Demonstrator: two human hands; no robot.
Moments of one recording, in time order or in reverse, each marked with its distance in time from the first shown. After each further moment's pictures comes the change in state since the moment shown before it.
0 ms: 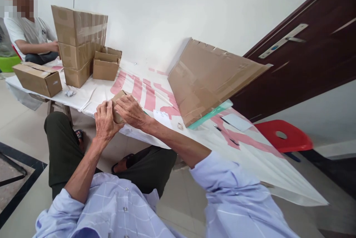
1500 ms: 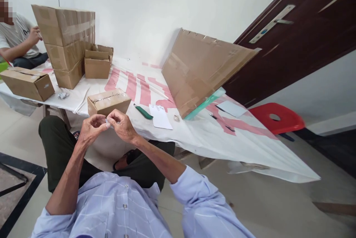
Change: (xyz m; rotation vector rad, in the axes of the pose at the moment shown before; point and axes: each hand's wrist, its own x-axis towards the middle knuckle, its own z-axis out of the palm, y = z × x) left_hand -0.006 -0.033 -0.044 -0.860 -0.325 -0.410; right_hand -0.017 -0.074 0.004 1.232 0.368 0.778
